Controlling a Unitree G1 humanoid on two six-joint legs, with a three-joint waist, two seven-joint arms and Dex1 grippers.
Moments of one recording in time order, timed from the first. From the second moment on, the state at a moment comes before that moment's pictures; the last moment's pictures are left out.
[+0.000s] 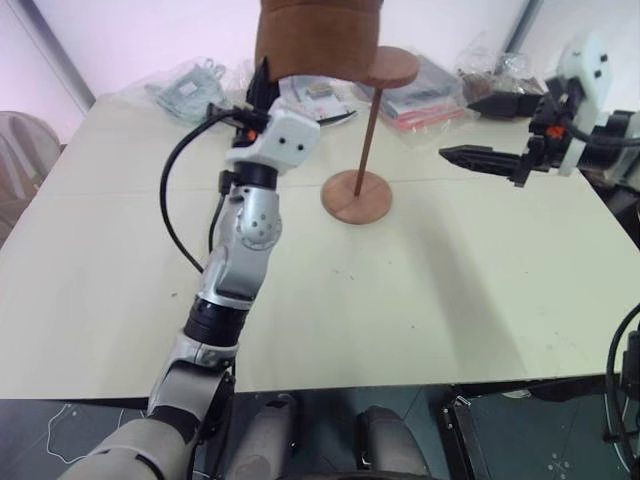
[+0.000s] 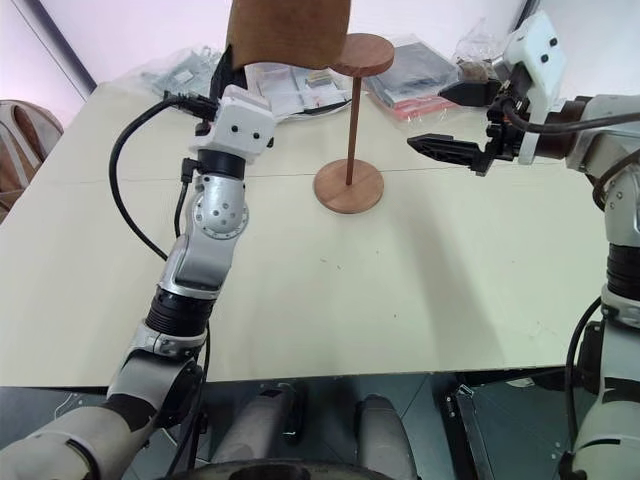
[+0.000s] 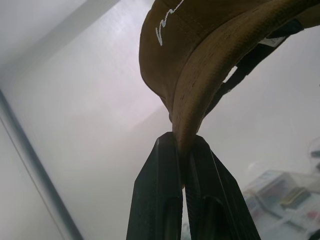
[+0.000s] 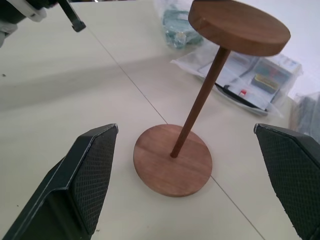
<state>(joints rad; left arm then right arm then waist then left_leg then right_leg) -0.72 0.12 -0.15 -0.01 0.58 0.05 0.24 -0.84 -0.96 -0.11 -0.01 0.47 0.71 1.07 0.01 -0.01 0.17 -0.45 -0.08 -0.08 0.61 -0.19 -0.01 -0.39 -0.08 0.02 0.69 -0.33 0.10</state>
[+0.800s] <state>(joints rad) -0.67 0.02 -0.29 0.11 0.68 0.01 0.34 -0.82 -0.96 -0.12 -0.02 0.47 0.71 1.06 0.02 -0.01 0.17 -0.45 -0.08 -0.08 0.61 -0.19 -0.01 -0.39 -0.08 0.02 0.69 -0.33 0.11</state>
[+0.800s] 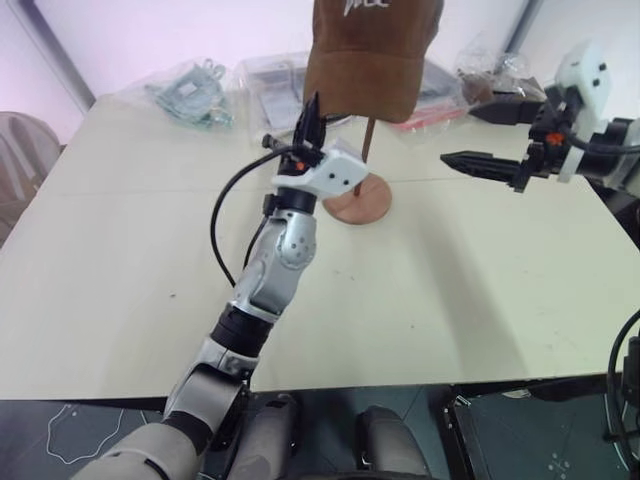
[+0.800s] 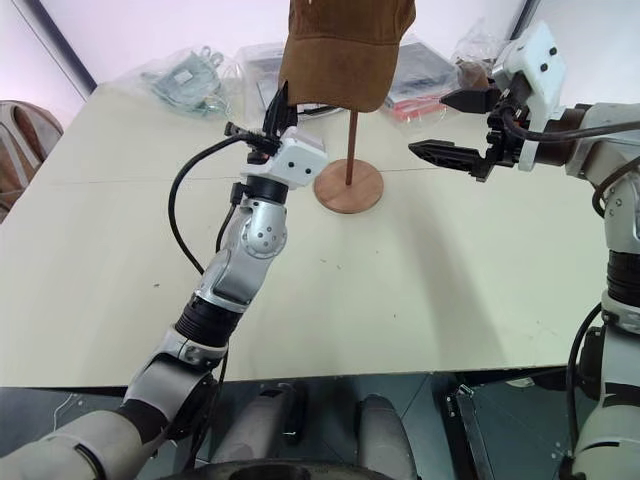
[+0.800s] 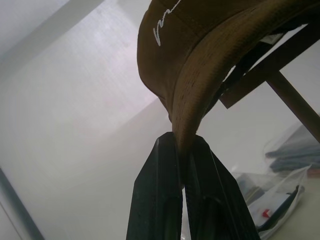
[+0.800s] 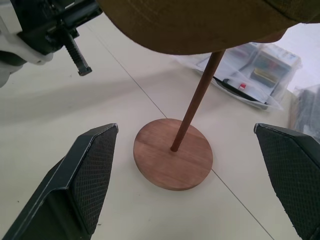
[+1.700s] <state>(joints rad) -0.55 0.00 -0.37 0.12 0.67 0.01 0.26 -0.82 -0.97 -0.10 -0.02 0.46 0.71 1.07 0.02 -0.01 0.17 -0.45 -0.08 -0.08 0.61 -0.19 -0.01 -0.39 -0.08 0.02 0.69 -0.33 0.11</state>
